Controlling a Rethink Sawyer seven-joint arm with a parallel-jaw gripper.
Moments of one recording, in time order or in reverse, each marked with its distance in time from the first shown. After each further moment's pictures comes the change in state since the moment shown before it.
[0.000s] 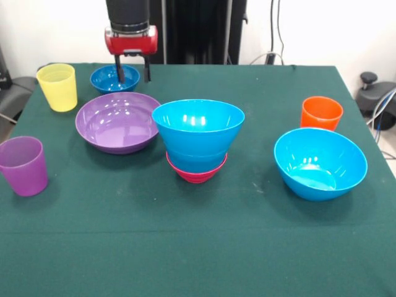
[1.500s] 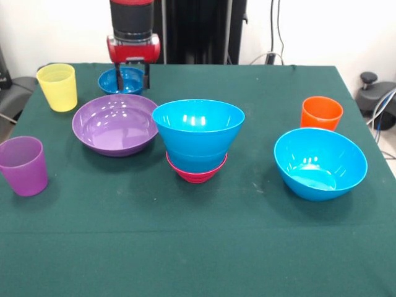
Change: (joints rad) arm 0.073 -0.028 -0.024 -0.012 -0.088 0.000 0.000
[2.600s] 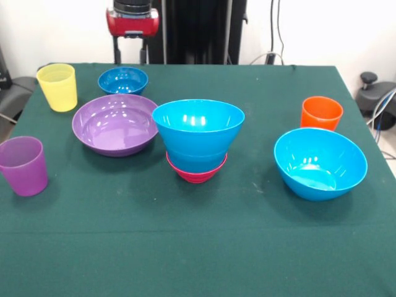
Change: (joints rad) arm 0.059 -0.103 -0.090 0.112 -0.035 -0.061 0.000
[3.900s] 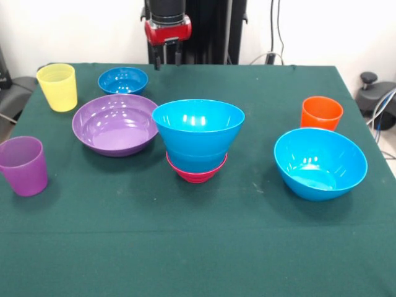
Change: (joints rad) arm 0.421 0.318 -0.517 -0.105 0.043 -0.482 0.003
